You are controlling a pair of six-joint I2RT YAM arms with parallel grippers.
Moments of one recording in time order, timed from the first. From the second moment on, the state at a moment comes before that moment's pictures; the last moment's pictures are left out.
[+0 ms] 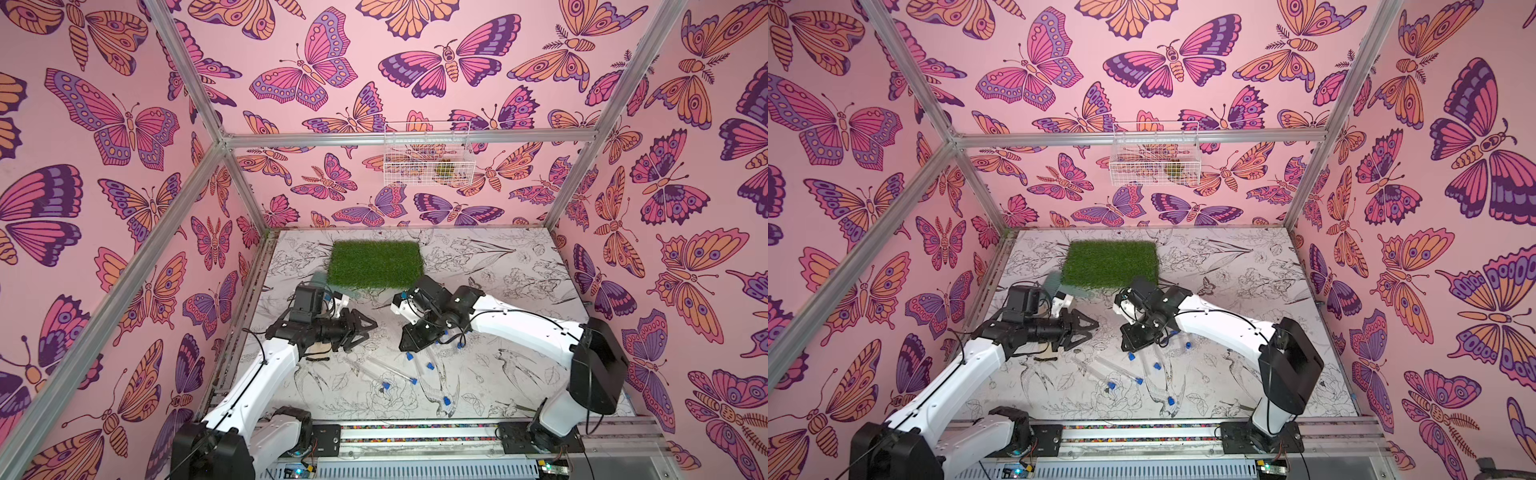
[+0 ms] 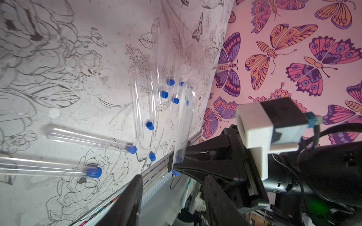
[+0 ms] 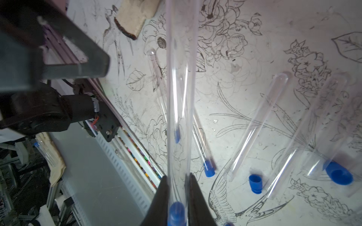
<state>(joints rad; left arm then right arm) -0.20 1.10 0.72 -0.53 0.89 -0.85 0.90 1.63 1.29 -0.77 -0.43 0.39</state>
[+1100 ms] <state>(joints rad) -0.24 1.30 0.87 -0.50 0.96 -0.75 0.93 1.60 1.33 -0.79 -0.52 0.42</state>
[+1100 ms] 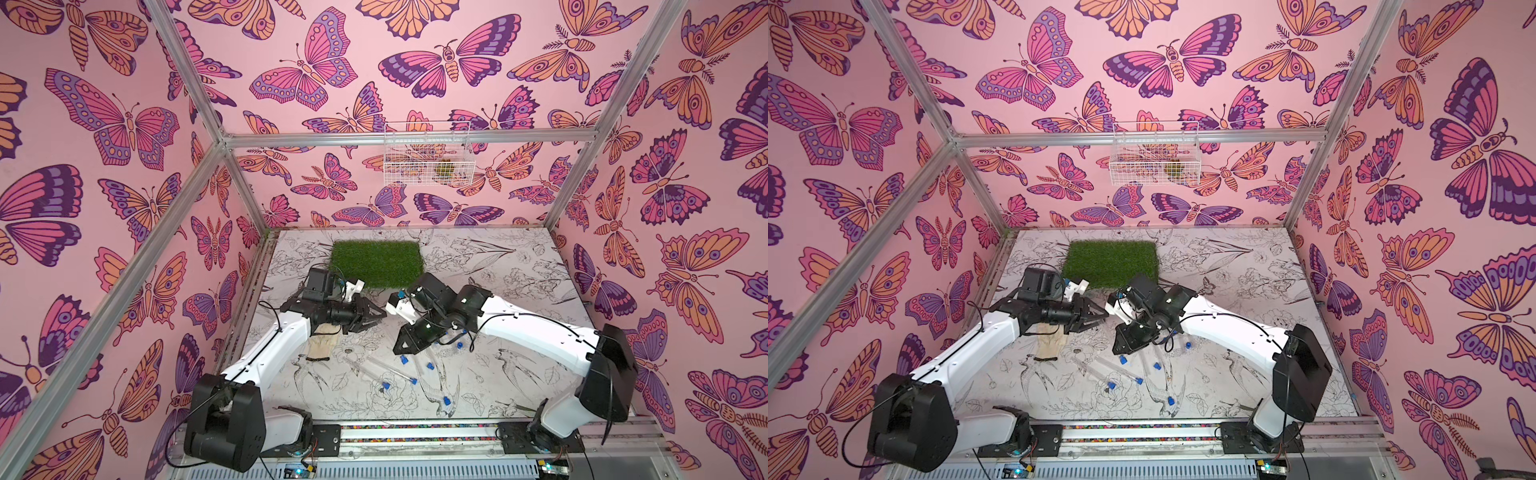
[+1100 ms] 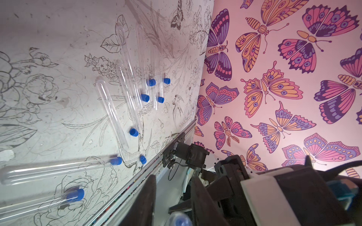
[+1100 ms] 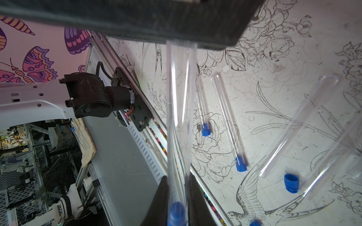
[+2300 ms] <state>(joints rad) -0.24 1.23 0.89 -0.58 0.82 -0.77 0.85 1.26 1.18 -0.69 -0.30 0.54</state>
